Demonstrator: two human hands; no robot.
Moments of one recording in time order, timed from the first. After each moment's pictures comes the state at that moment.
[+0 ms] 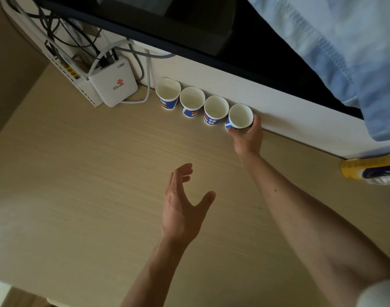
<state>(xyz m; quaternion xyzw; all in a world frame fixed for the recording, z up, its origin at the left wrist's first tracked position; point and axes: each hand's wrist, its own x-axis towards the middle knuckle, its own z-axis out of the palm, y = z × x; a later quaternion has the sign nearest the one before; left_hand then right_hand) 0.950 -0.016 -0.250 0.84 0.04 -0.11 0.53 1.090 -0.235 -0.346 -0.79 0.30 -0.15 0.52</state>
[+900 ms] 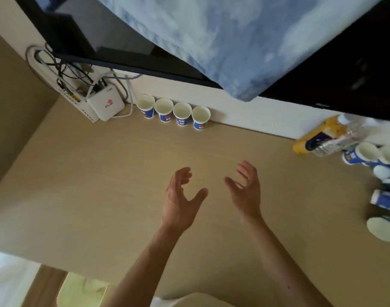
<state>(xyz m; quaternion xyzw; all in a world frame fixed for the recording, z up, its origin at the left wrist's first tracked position) 0.859 -0.066 -0.201 0.85 -0.01 -0.12 0.52 0.839 -0.244 -0.251 -0.70 0.32 -0.13 0.62</state>
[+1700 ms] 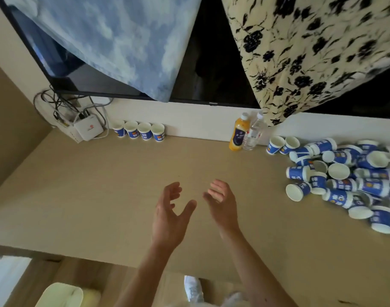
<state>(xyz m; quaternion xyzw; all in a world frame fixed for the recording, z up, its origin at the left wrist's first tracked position) 0.631 -0.149 -0.124 0.83 -0.06 -0.03 0.56 0.619 -0.300 -0.176 -0.68 0.25 -0.16 0.67</state>
